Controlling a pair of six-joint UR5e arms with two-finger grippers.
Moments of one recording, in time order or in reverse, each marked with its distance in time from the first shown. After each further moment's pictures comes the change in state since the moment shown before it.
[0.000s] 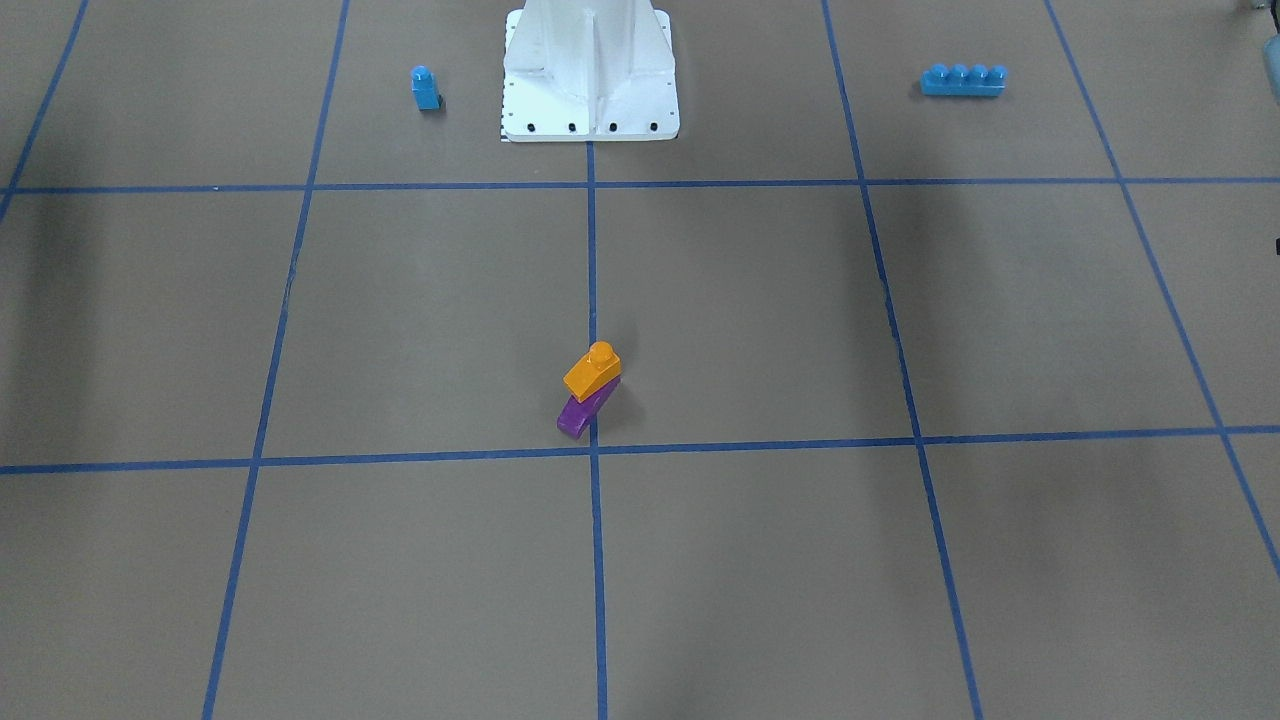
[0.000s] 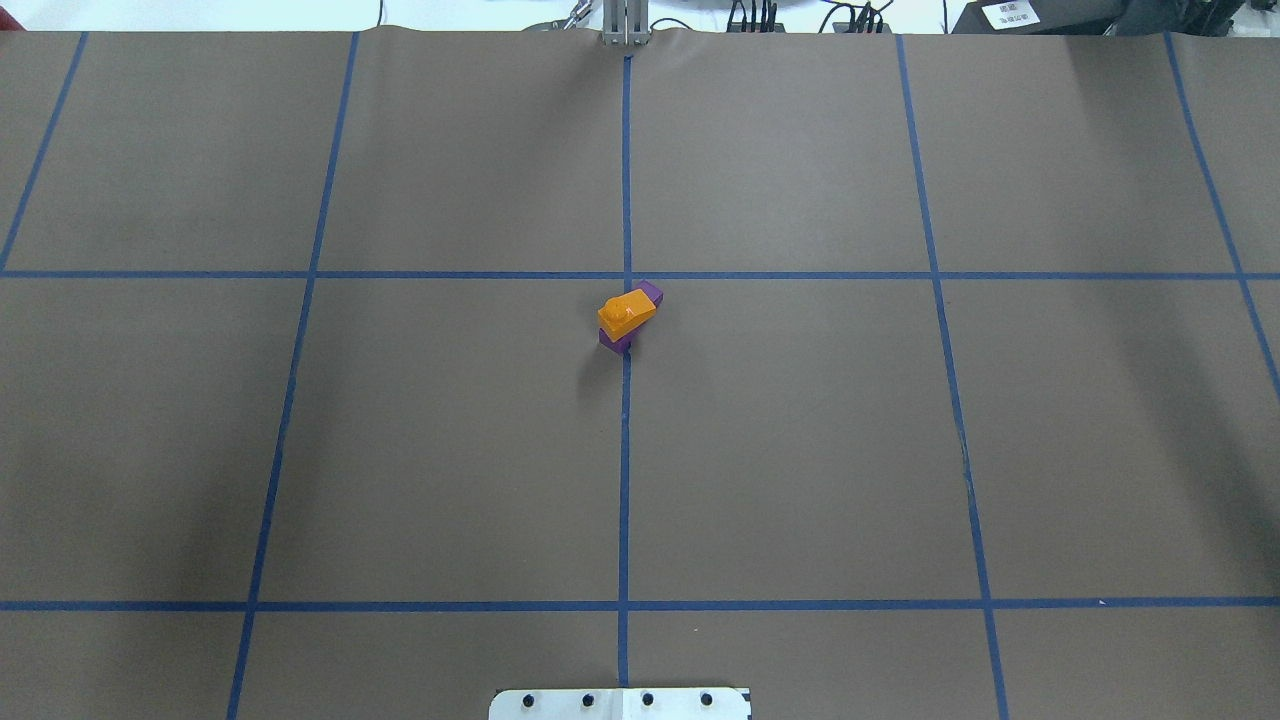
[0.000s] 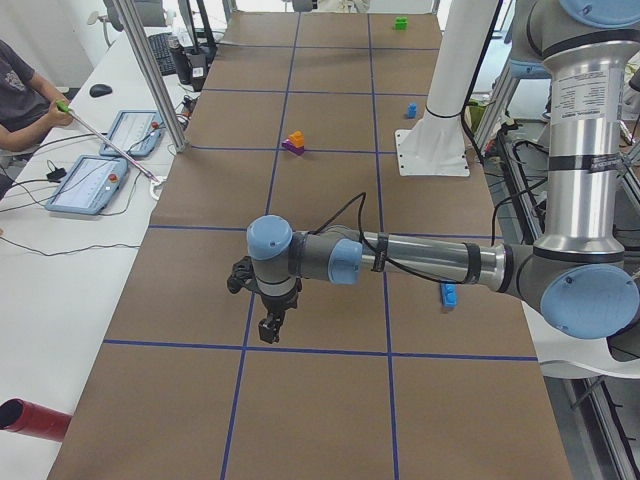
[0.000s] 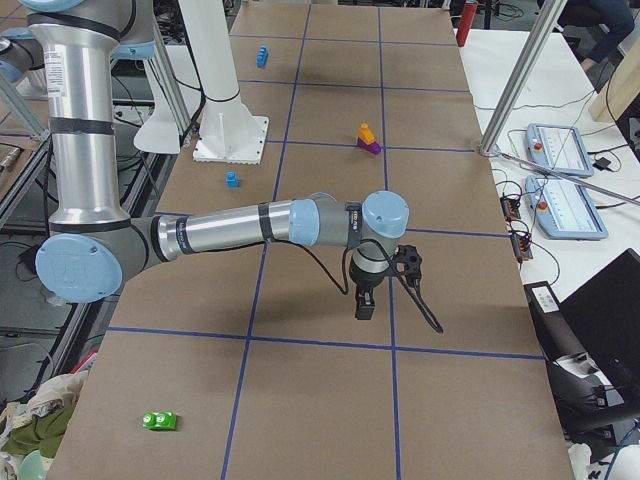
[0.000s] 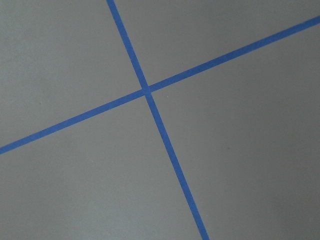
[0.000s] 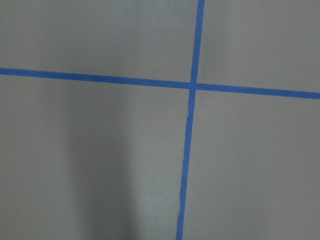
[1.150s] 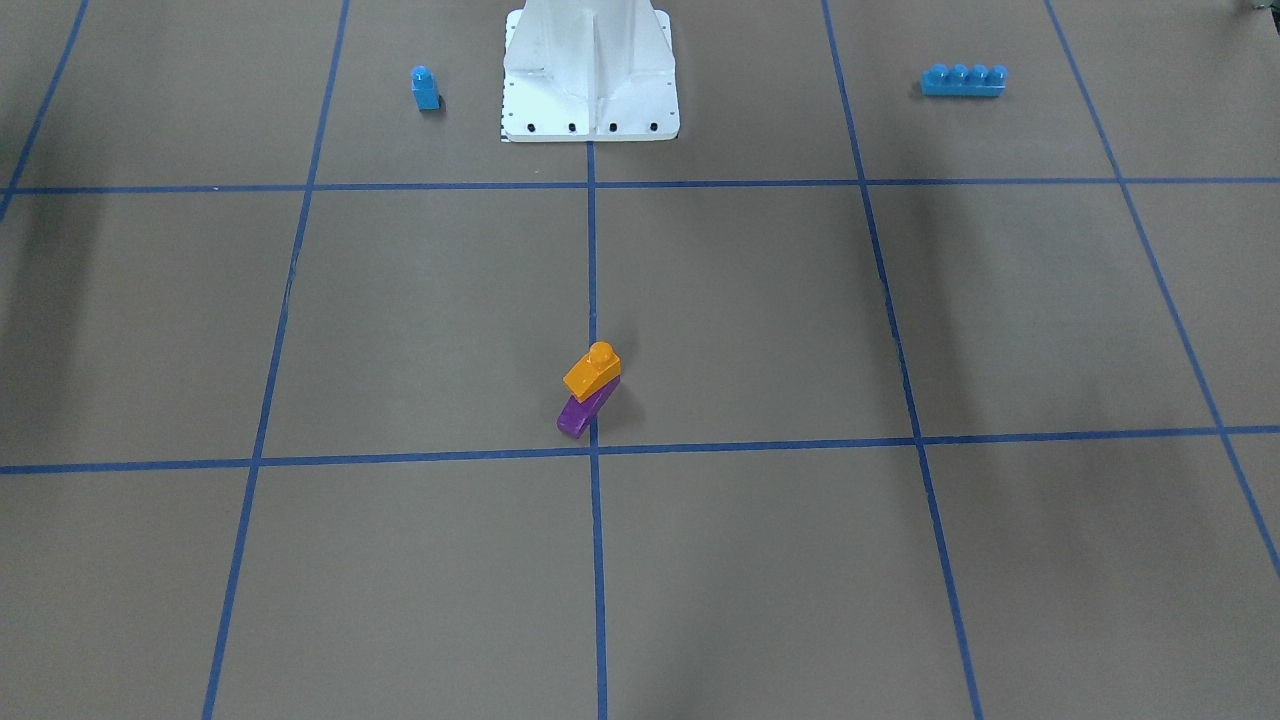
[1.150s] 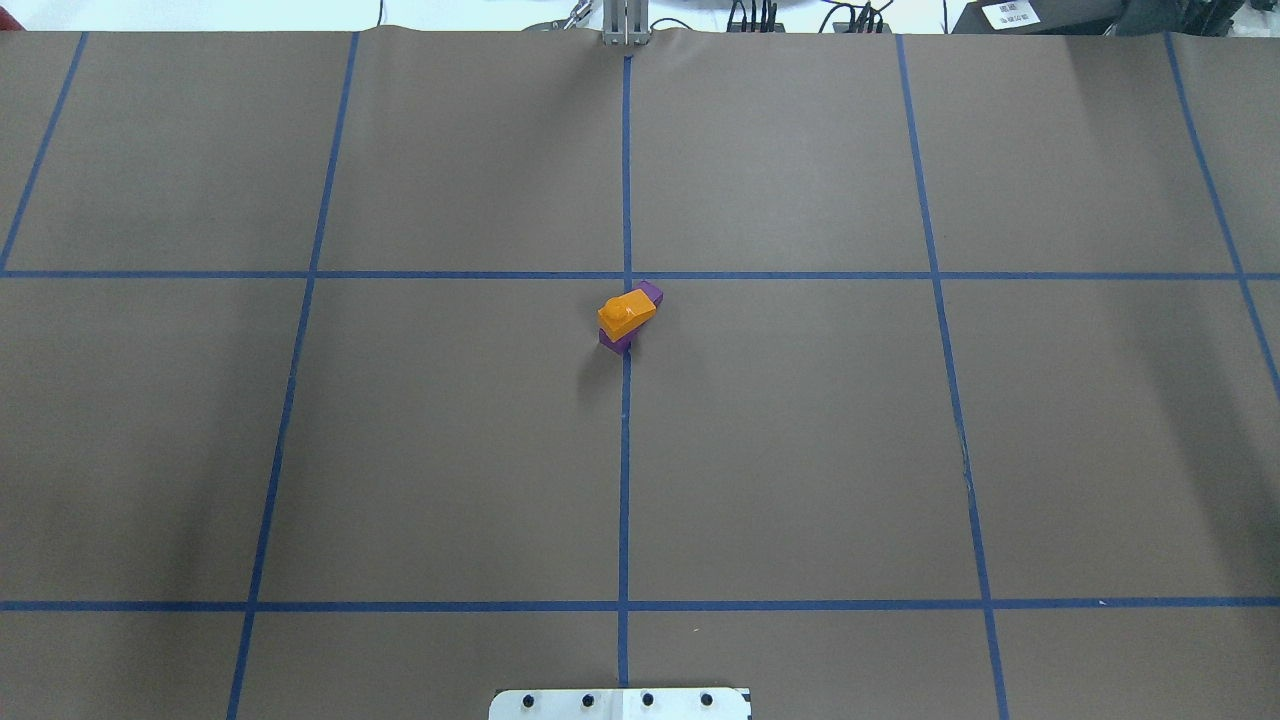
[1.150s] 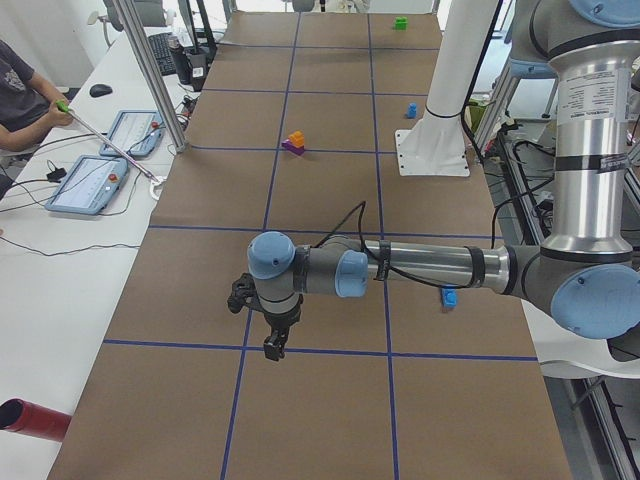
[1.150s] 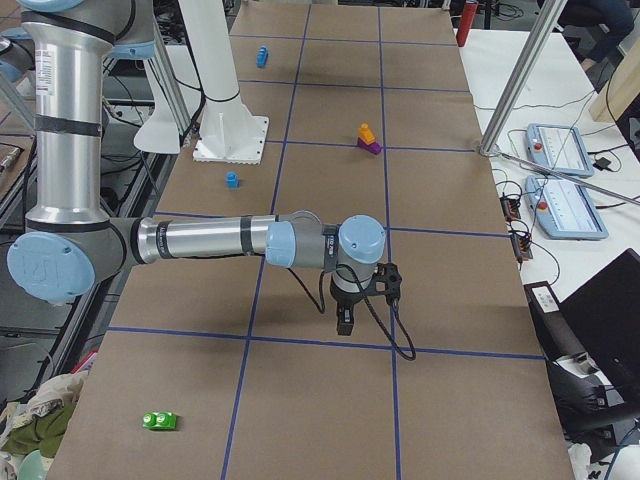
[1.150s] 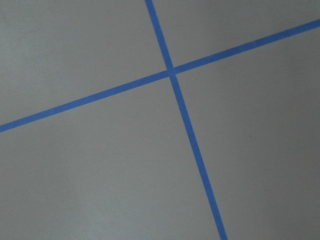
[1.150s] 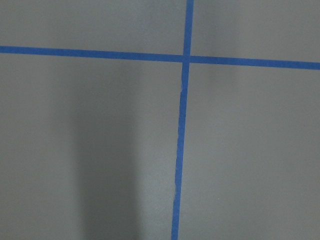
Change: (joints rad) left arm -0.058 0.008 0.034 0.024 -0.015 0.001; right arm 0.009 -0.077 -0.004 0.079 0.046 0.004
